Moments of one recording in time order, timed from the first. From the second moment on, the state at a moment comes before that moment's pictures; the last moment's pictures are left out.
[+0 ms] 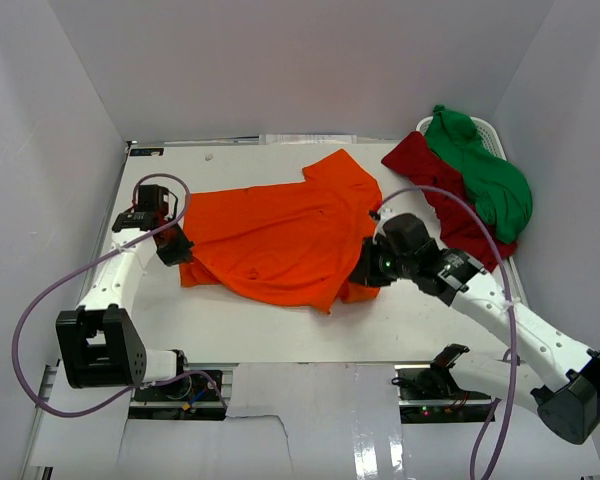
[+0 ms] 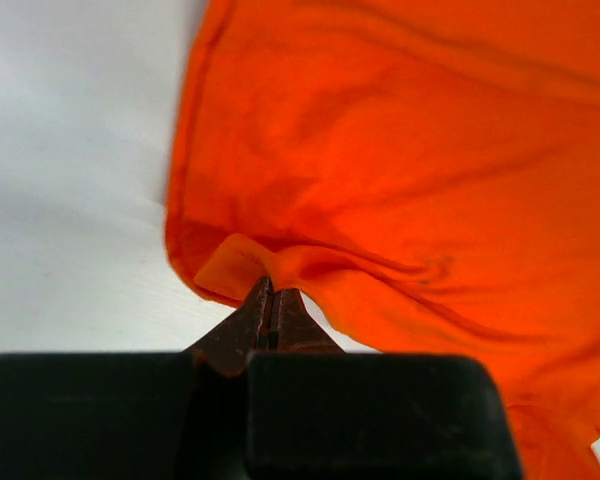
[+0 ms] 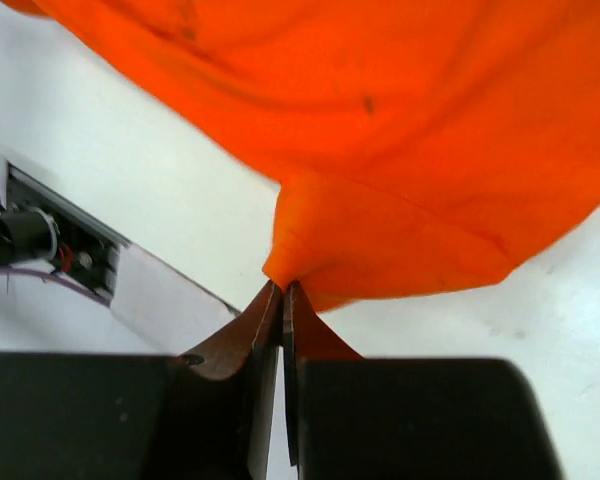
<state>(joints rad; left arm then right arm) 0.03 1.33 1.02 -0.84 -0.02 -0.54 0.72 1.00 0.84 -0.64 -0.18 0.56</state>
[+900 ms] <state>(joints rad) -0.10 0.55 1.55 -0.53 0.15 -0.54 1.01 0.94 2.25 -0.85 -0.32 0.33</state>
